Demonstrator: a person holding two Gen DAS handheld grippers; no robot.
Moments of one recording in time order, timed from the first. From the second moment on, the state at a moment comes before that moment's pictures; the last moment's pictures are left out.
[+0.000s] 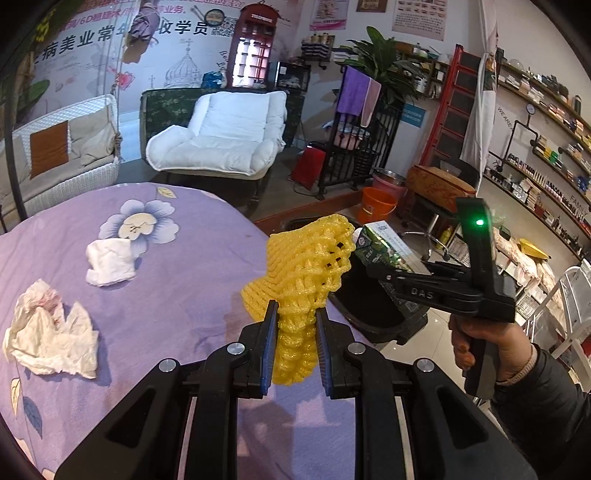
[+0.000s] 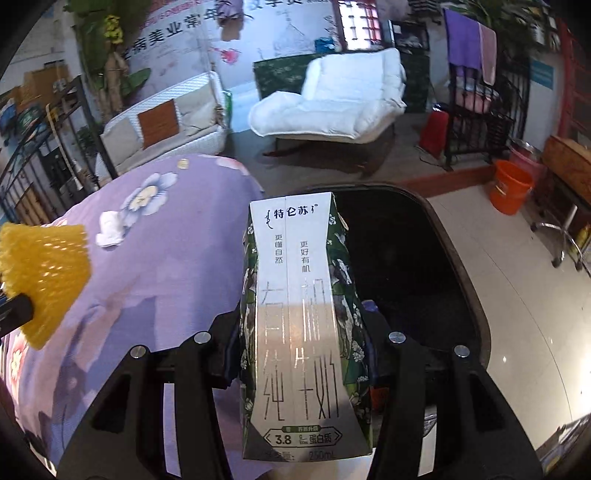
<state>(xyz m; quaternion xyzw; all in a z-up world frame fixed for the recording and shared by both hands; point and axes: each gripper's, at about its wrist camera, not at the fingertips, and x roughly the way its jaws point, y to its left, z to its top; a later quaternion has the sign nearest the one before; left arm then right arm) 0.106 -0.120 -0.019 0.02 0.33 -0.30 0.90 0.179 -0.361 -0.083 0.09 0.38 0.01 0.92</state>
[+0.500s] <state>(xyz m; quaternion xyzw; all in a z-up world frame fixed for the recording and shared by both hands) 0.110 -0.159 -0.023 0.03 0.33 -0.33 0.88 0.229 -0.395 -0.133 0.10 0.46 -0.06 0.88</state>
